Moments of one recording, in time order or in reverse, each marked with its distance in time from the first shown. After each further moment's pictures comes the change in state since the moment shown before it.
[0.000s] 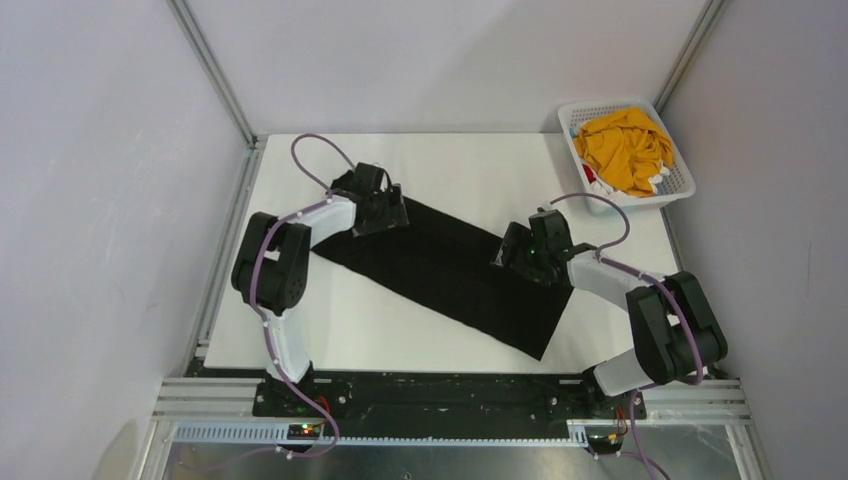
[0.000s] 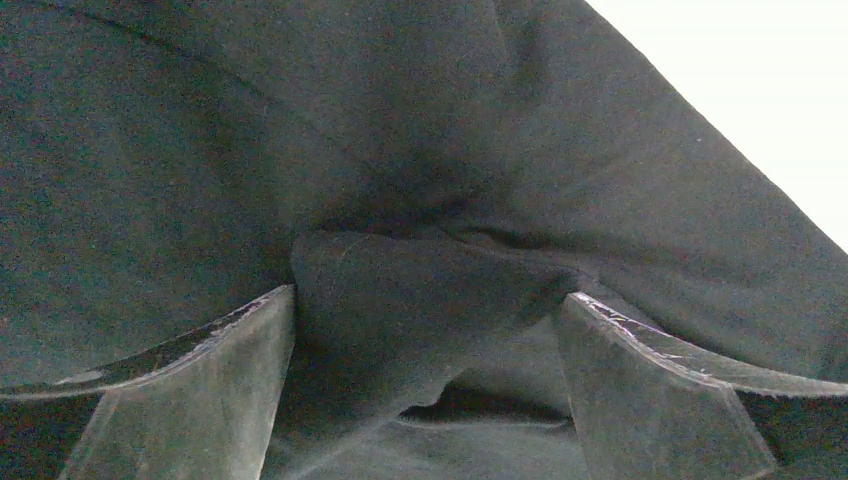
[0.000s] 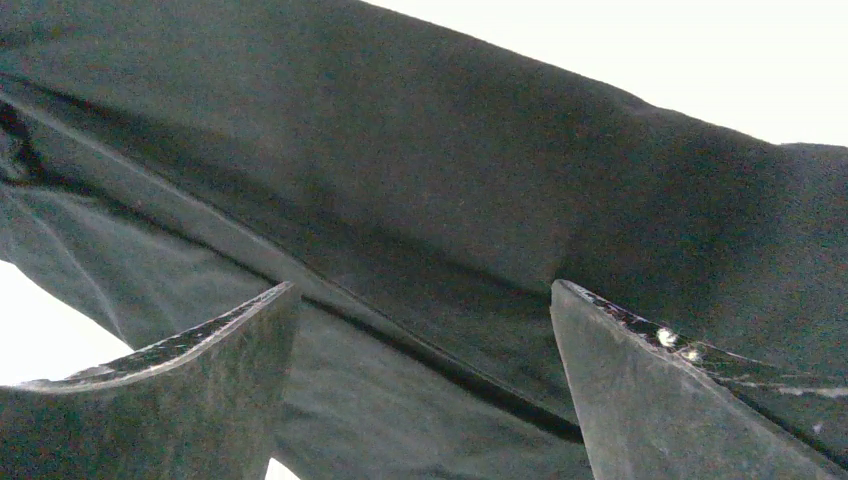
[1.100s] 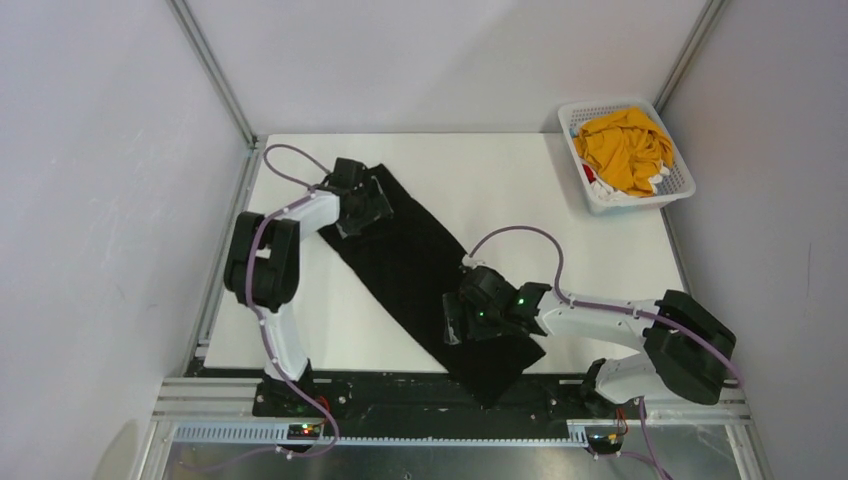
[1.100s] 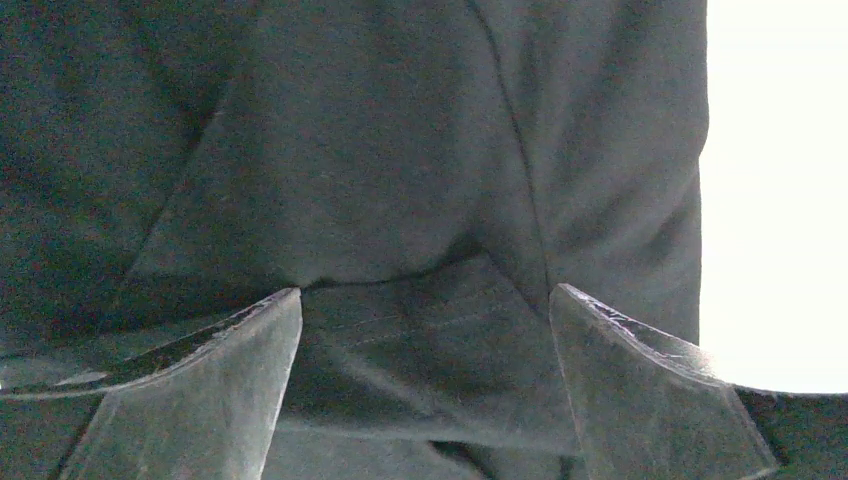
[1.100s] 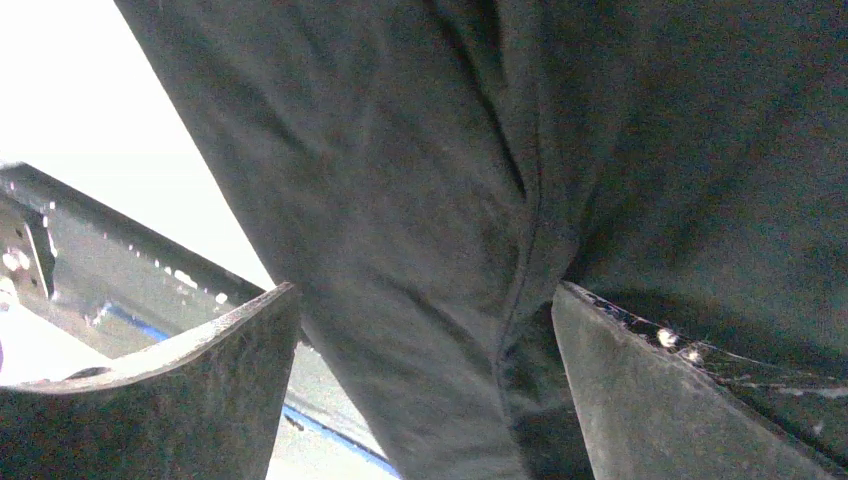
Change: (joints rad) left arm 0.102 -0.034 -0.022 -0.051 0.031 -0.162; right arm 0.642 -0.118 -0.008 -0.243 0.096 0.076
